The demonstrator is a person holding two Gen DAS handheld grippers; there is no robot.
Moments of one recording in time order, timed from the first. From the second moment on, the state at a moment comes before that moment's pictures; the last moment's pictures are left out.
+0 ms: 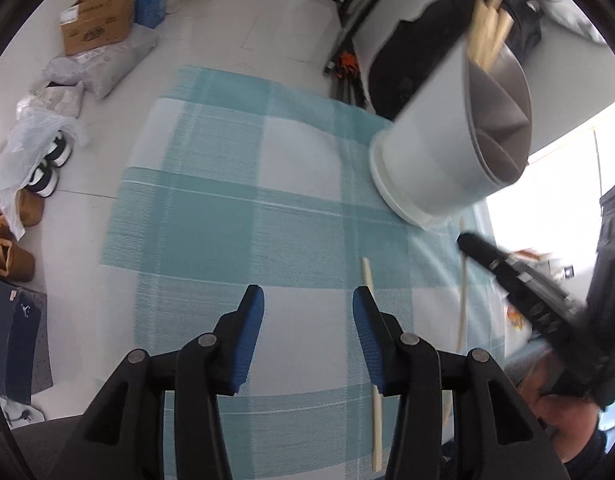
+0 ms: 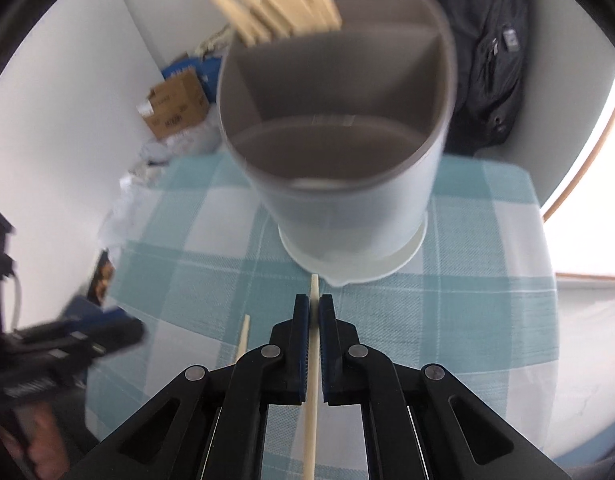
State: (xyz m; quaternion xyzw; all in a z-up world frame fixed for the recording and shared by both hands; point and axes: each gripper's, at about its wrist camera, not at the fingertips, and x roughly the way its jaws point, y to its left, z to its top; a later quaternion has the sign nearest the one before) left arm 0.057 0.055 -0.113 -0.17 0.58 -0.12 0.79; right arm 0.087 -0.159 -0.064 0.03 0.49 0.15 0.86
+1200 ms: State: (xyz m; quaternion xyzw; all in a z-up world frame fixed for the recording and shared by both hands) left arm 0.066 0.001 -0.092 -0.09 0.51 -0.07 0.85; right arm 0.064 -0.253 -0.002 0.22 0.31 0.16 0.91
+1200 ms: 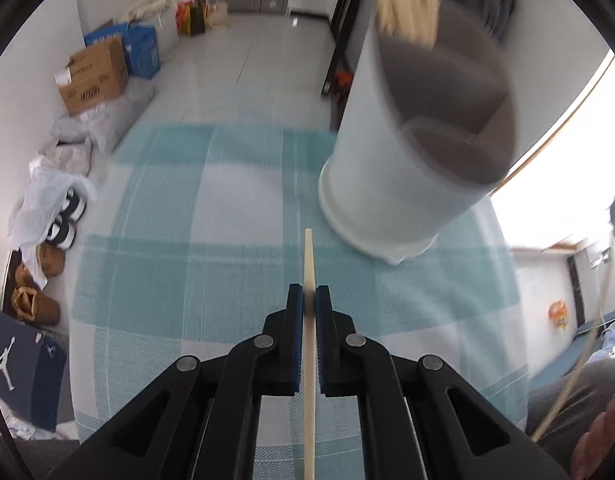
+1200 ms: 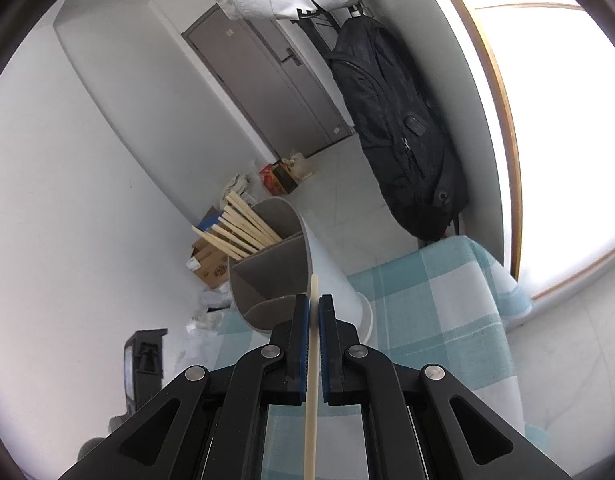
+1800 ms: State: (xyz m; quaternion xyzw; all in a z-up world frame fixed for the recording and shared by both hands) left arm 0.042 -0.011 -0.021 -0.10 0.40 -0.12 0.90; right arm 0.040 -0.228 0.036 0.17 0.24 0.18 0.94
